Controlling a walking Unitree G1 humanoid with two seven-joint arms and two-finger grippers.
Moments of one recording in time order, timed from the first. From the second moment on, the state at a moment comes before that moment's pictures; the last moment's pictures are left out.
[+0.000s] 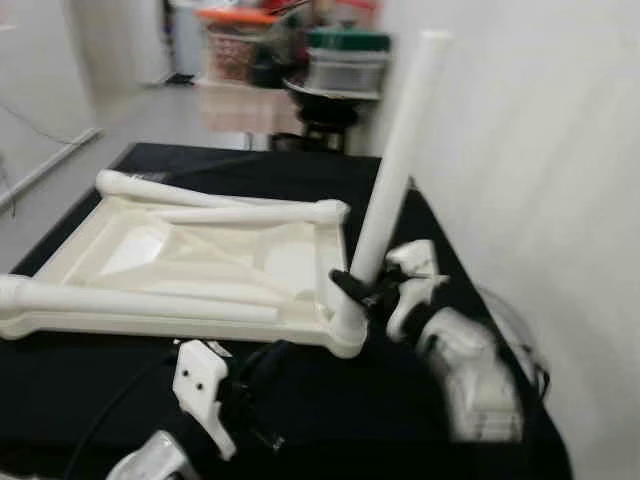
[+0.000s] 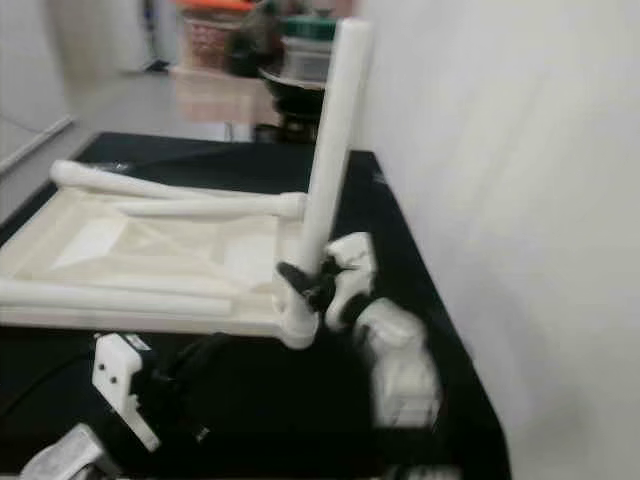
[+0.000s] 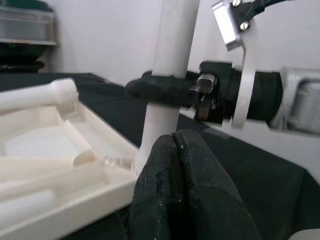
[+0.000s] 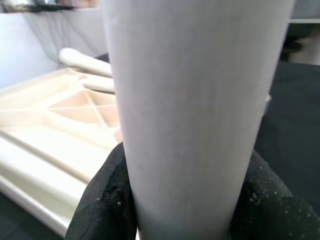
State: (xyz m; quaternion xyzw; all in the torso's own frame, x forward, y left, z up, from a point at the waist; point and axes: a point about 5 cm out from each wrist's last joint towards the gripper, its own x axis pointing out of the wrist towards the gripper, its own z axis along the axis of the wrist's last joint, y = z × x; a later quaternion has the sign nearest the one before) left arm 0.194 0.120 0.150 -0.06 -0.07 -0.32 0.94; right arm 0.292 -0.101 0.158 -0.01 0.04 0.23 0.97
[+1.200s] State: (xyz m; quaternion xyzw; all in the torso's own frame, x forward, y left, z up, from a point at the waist) left arm 0.201 0.117 0.150 -0.07 -0.08 -0.32 0.94; right arm 0.353 -0.133 0.200 0.00 0.04 0.58 0.81
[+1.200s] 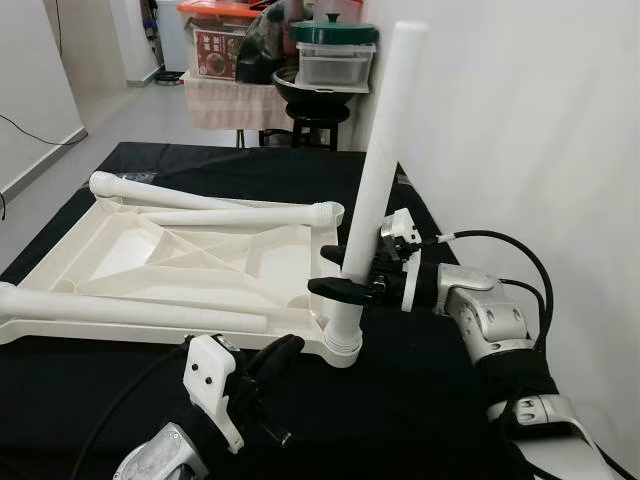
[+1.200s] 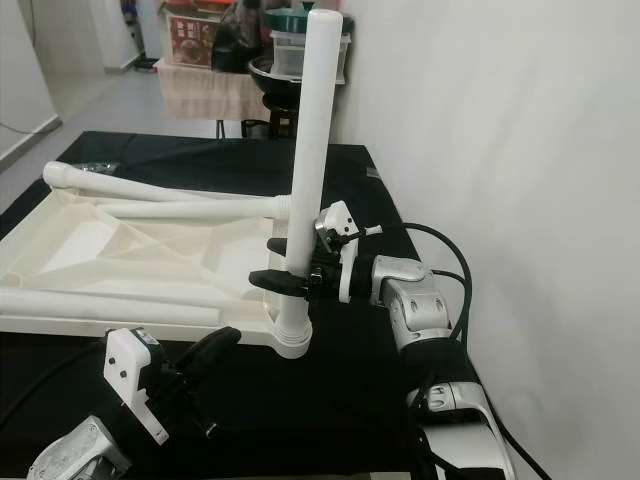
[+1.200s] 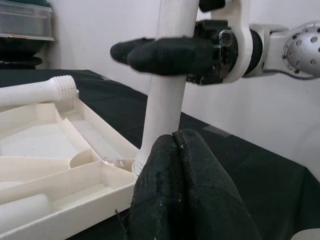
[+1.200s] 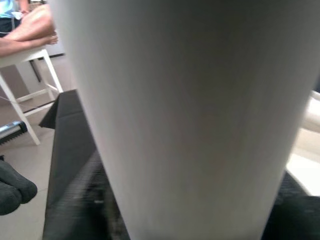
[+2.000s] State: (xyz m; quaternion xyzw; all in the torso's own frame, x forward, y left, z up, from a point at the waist) left arm 0.196 0.119 0.150 -0.08 -0.08 -0.32 0.94; right arm 0.306 -0.100 0.172 0.04 0.01 0.21 0.98
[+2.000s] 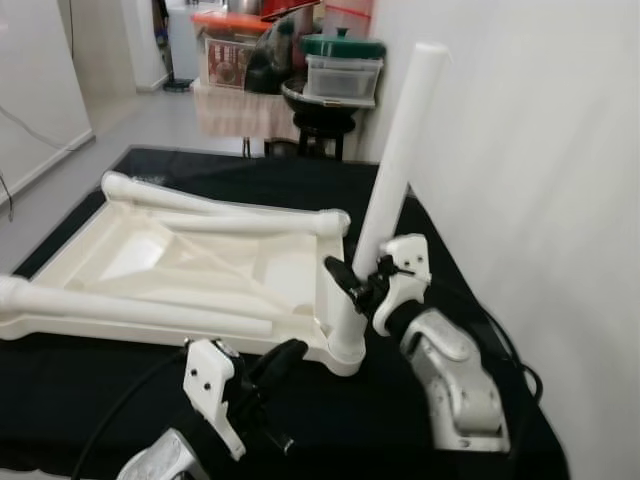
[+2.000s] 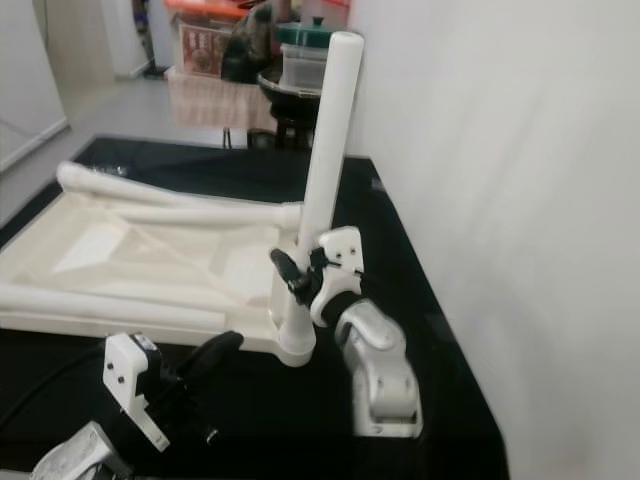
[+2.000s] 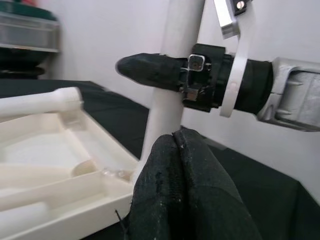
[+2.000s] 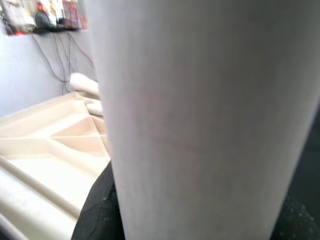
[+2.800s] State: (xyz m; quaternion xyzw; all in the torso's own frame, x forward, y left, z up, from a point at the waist) left arm 0.201 0.118 0.153 -0.08 -0.08 -0.32 0.94; right arm 0.341 -0.127 0.207 -0.03 0.03 0.59 0.80
